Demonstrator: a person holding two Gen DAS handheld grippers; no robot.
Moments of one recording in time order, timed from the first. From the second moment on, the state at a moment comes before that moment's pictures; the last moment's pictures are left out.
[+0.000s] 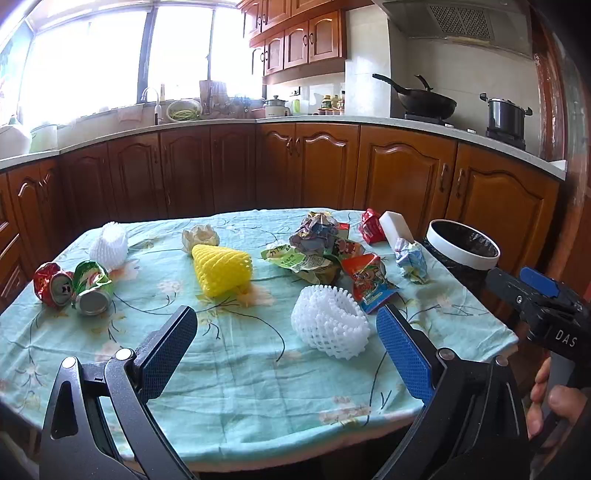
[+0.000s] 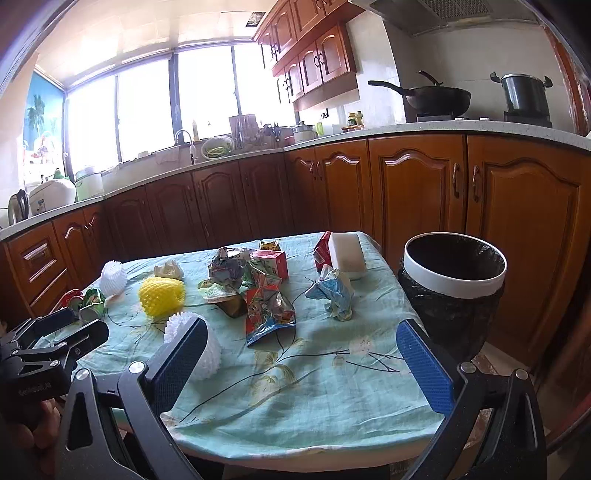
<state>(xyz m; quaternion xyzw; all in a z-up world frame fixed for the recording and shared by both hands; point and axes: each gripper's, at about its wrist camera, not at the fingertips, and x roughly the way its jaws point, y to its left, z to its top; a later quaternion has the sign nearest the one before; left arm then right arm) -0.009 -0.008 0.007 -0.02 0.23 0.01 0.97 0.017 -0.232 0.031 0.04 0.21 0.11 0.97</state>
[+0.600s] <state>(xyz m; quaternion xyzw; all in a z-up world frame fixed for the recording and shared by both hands) -0.007 -0.007 0.006 -0.02 0.24 0.01 0.97 0.020 -0.230 0.026 0.04 0.21 0.12 0.97</state>
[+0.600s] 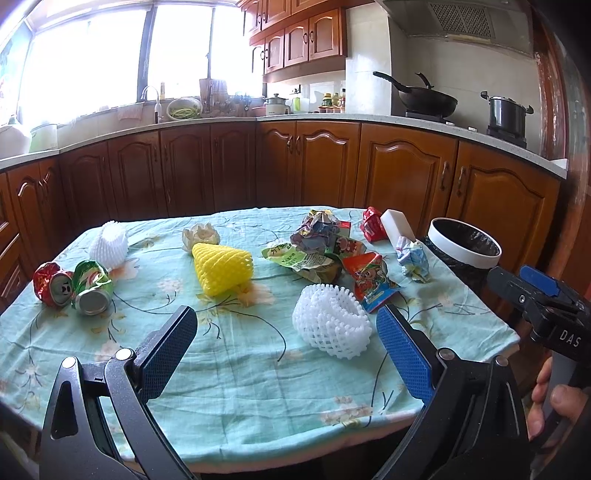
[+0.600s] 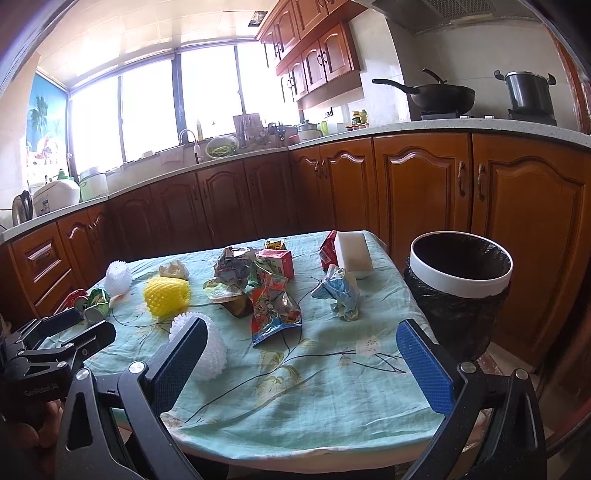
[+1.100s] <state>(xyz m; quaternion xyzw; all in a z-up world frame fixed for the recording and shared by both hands) -0.001 -0.006 0.004 -0.02 0.24 0.01 0.97 0.024 -0.230 0.022 0.05 0.21 0.13 0.97</state>
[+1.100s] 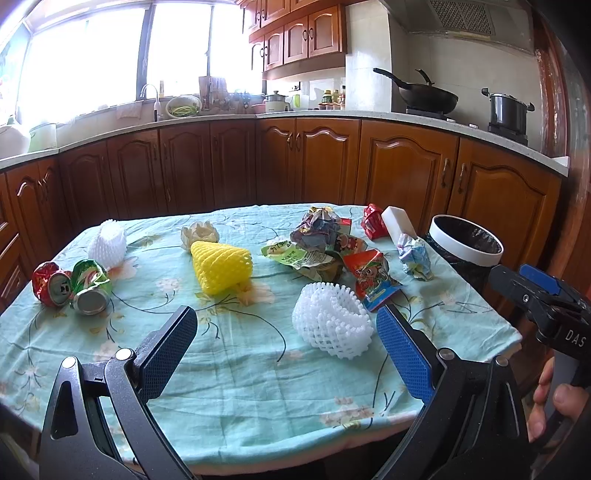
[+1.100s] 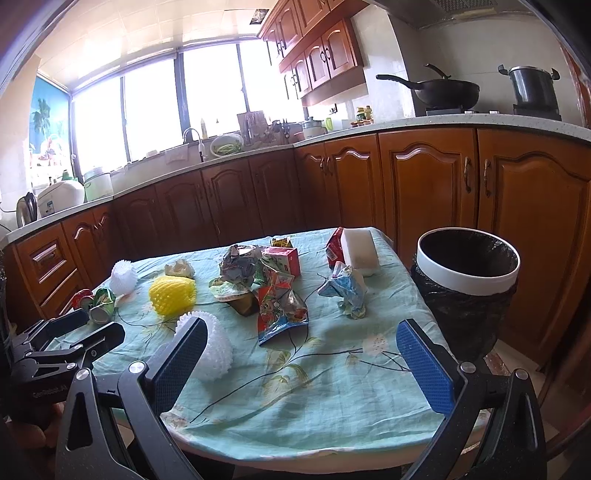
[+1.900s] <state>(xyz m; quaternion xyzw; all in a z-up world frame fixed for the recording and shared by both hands) 0.020 -0.003 -0.007 -0.03 0.29 -0.01 0.96 0.054 -0.231 0.012 0.07 0.26 0.17 0.95</state>
